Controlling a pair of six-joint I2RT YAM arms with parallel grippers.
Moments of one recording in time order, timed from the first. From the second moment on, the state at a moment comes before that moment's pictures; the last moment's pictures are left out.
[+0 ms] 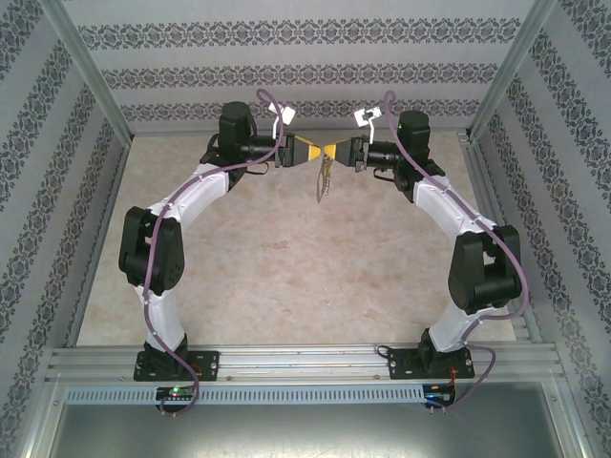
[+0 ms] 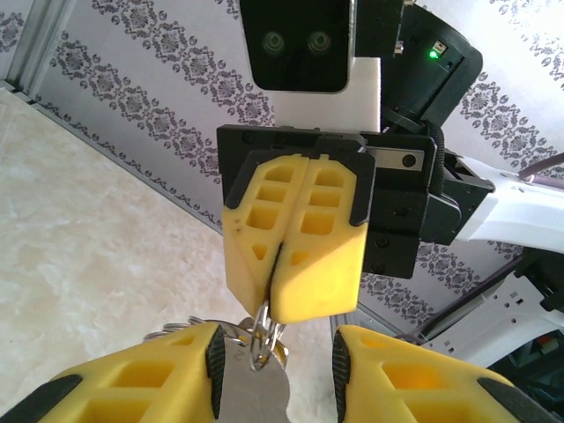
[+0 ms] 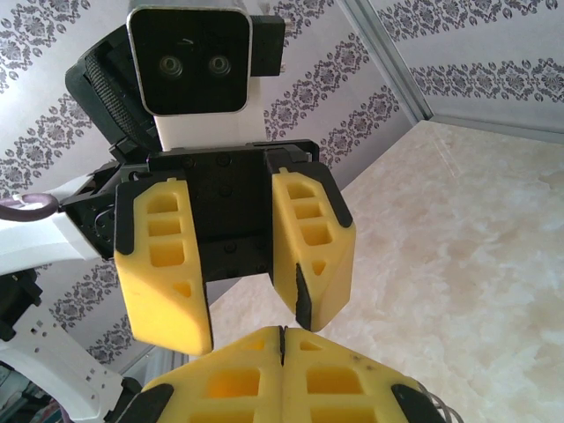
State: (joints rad) left arm -0.32 1.92 1.60 0.21 1.18 -0.53; right arm 0.19 1.70 1.31 0.23 -1.15 0.52
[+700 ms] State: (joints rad) left arm -0.34 1.95 1.62 0.19 1.18 -0.53; right arm 0.19 1.70 1.31 0.24 -1.16 0.52
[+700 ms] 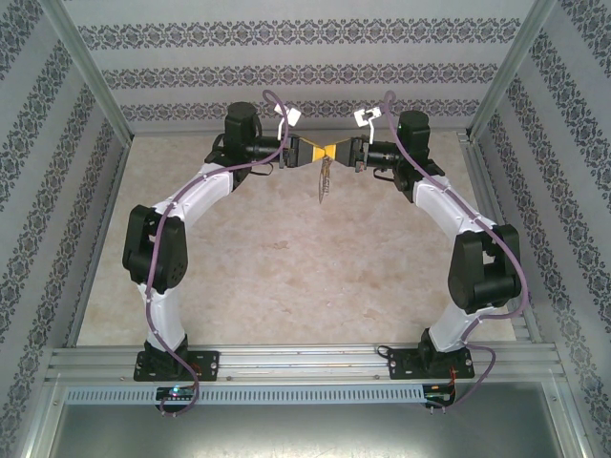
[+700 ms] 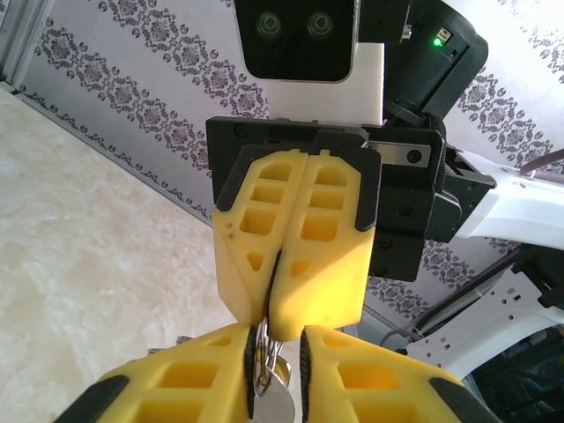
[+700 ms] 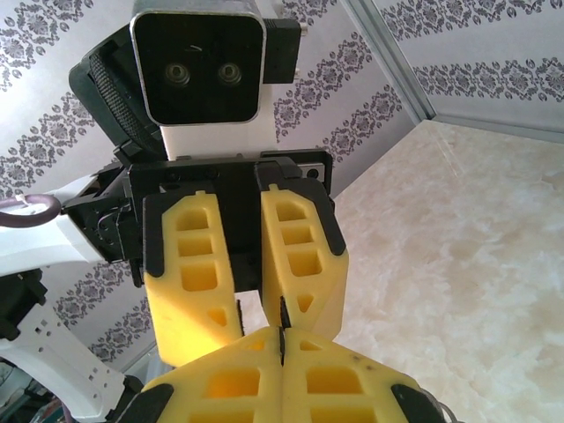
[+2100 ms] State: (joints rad) left arm -0.35 1.89 1.54 0.32 1.10 -0.59; right arm 0.29 1.40 0.84 0.41 -0.66 0.48
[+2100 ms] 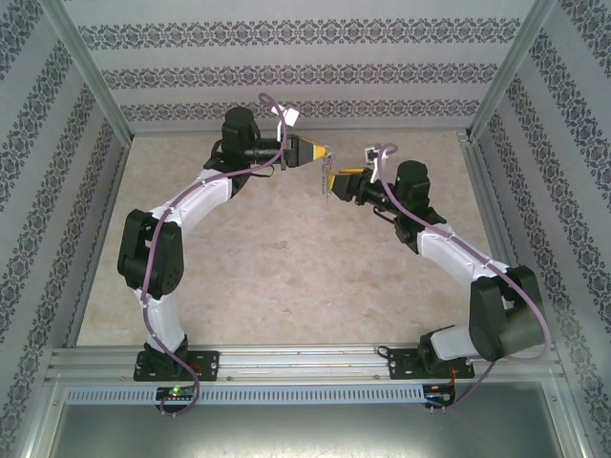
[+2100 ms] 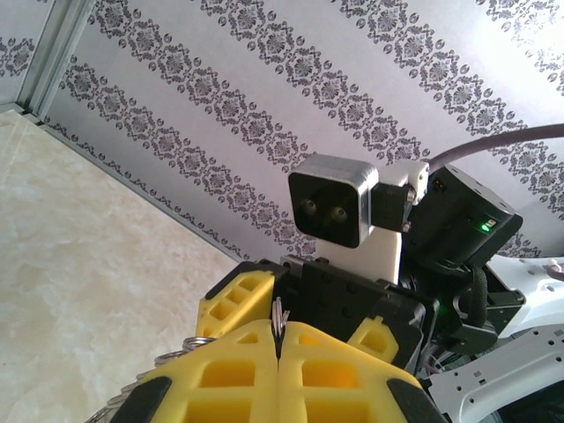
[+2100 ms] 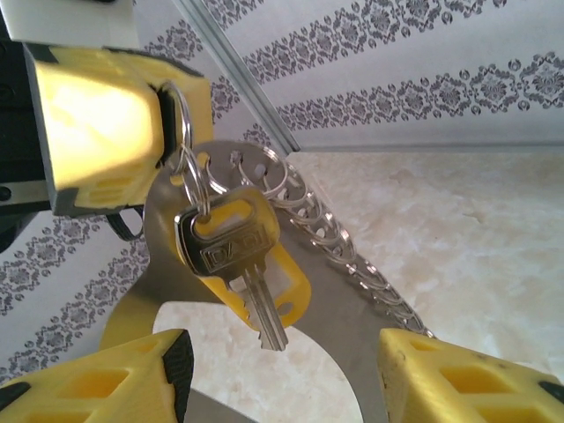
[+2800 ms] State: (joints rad) left arm -0.35 1.89 1.54 0.34 1.09 -0.61; right arm 0.33 1.47 0.95 0.36 -0.58 0.40
